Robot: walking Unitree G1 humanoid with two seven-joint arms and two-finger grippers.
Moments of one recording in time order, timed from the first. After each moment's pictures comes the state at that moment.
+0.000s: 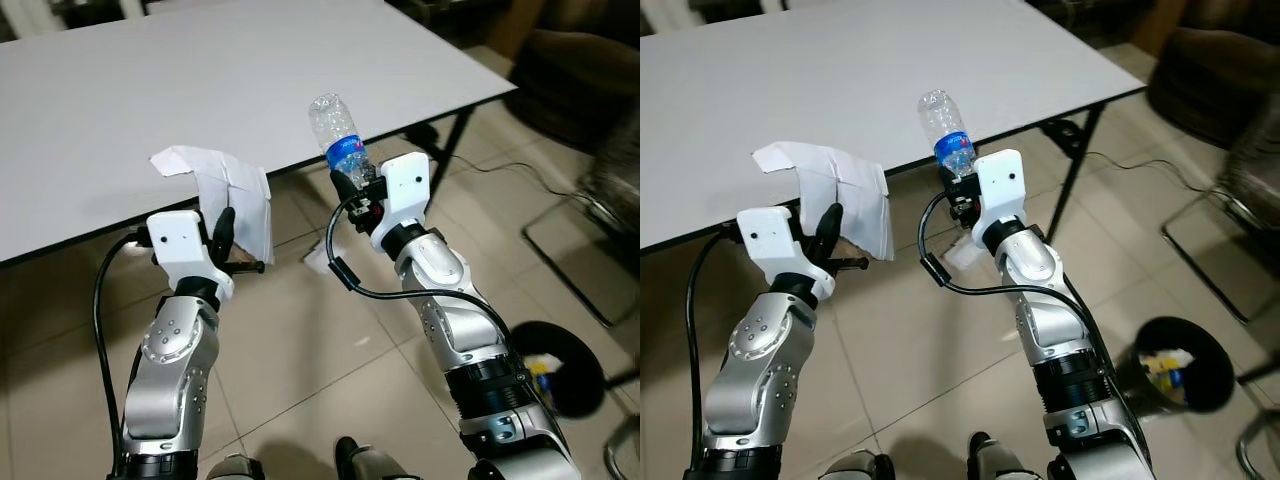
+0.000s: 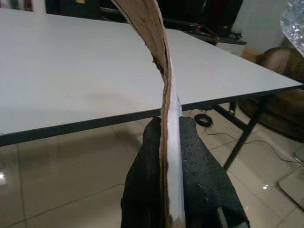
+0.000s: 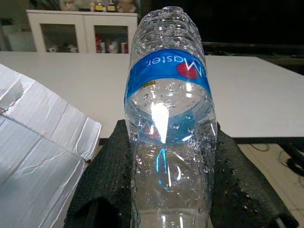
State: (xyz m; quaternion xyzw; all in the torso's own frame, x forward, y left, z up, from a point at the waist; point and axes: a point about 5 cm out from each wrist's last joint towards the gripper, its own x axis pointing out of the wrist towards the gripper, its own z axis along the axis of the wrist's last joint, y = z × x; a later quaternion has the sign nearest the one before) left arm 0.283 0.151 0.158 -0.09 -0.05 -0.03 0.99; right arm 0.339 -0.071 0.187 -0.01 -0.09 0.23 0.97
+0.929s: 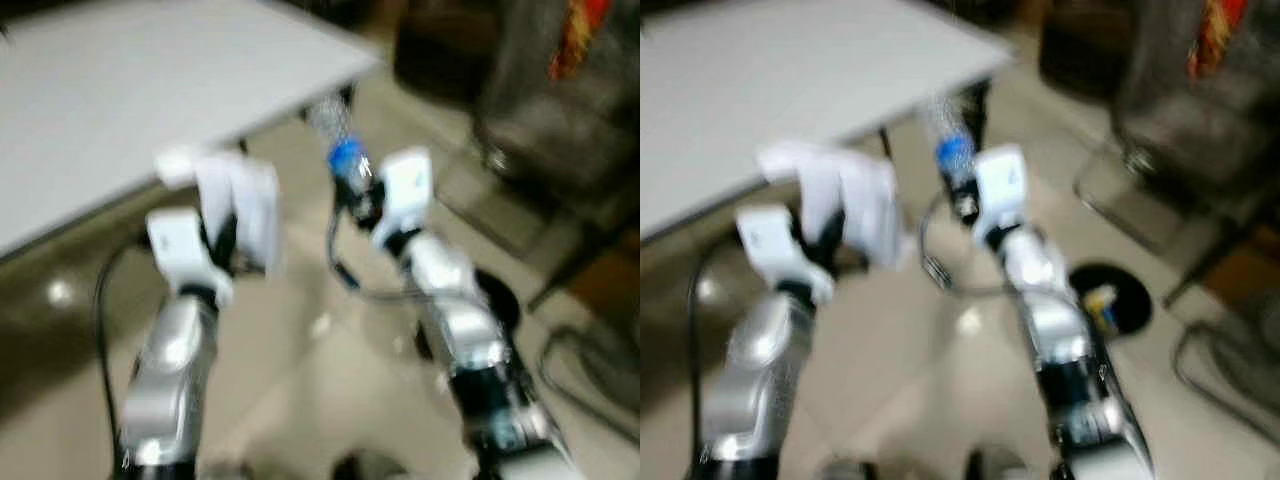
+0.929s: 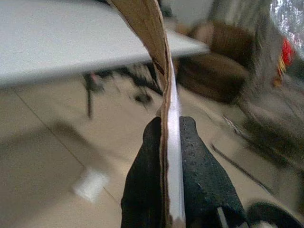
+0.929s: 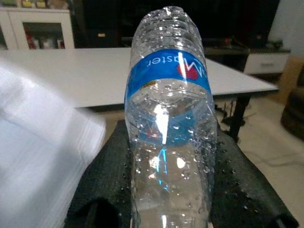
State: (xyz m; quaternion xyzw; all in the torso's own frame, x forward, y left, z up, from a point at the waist) left arm 0.280 0.143 0.146 -0.10 -0.02 -0.06 0.99; right arm 0.335 -0.074 0.179 -0.01 -0.07 0.23 0.97
